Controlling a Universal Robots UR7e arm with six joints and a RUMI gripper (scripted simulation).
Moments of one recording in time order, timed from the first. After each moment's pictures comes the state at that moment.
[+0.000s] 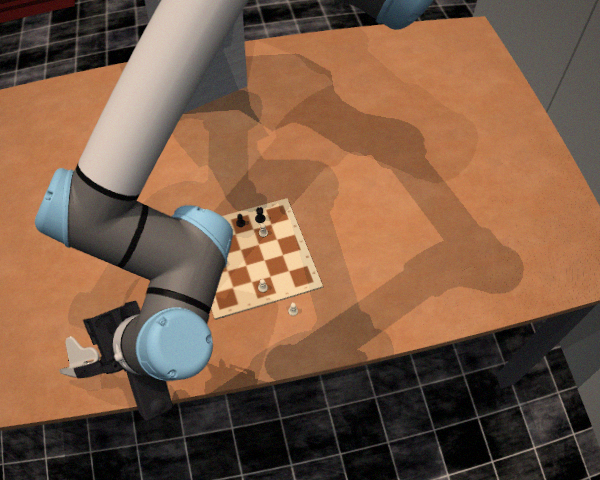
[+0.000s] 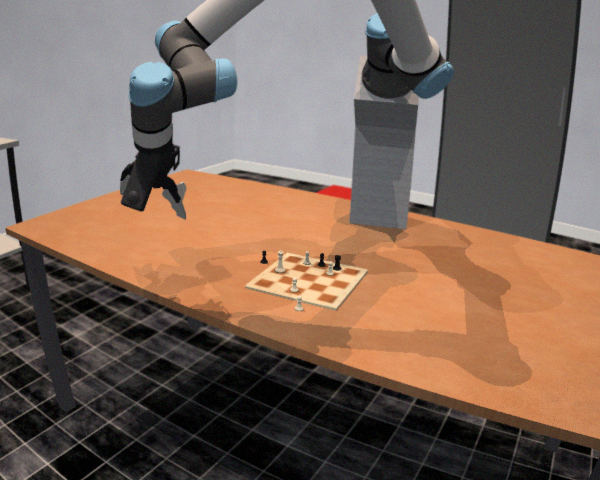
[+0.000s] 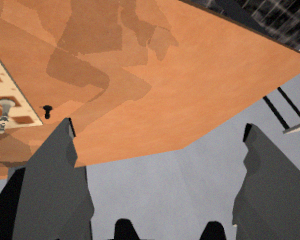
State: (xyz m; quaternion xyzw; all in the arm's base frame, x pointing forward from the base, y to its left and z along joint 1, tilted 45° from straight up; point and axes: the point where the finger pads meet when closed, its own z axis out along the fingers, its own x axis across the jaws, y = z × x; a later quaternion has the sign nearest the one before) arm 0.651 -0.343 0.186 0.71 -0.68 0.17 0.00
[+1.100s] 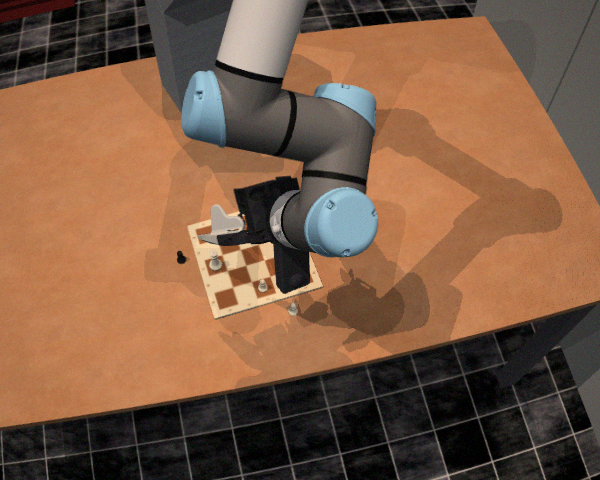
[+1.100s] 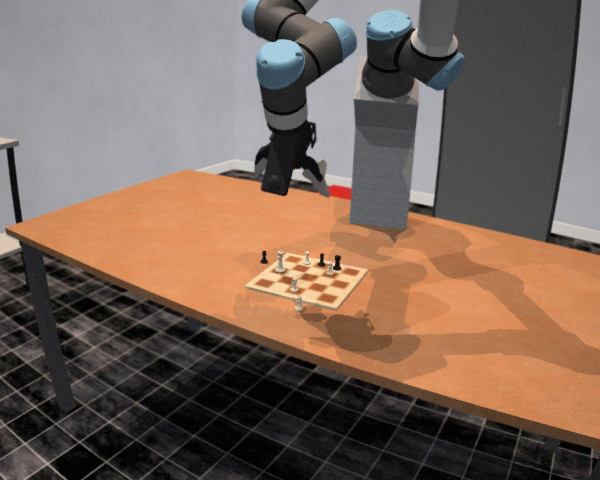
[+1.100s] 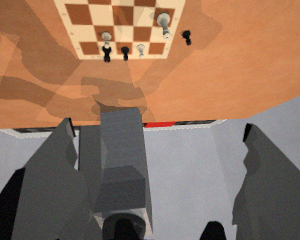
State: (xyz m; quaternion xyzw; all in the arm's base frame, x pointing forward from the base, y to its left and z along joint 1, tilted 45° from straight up) arm 0.515 -0.071 0.174 0.71 -0.70 0.04 -0.01
